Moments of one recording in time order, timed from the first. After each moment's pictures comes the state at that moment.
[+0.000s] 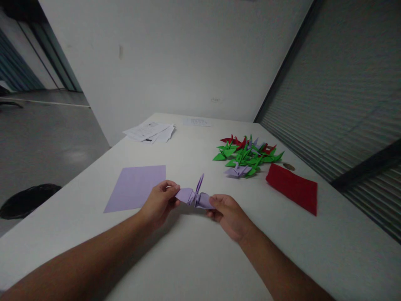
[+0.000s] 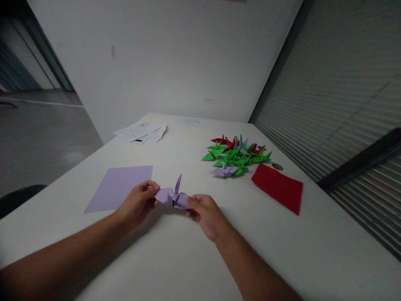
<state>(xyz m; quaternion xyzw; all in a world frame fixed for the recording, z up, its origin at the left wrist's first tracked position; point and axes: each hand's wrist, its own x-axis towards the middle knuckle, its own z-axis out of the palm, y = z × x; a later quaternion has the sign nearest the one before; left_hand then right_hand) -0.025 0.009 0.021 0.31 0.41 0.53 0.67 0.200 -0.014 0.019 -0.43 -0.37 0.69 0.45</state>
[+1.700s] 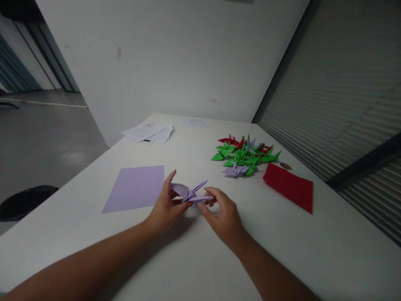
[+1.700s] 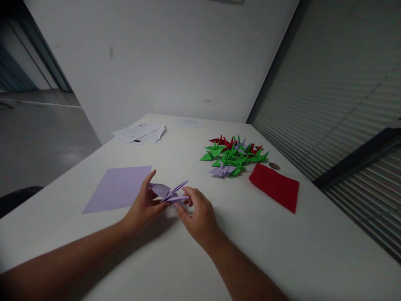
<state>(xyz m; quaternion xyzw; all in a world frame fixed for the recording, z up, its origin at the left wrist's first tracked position) -0.012 -0.005 0.003 0.54 0.36 0.54 0.54 0.190 -0.028 0.029 -0.41 -0.76 0.09 0.50</state>
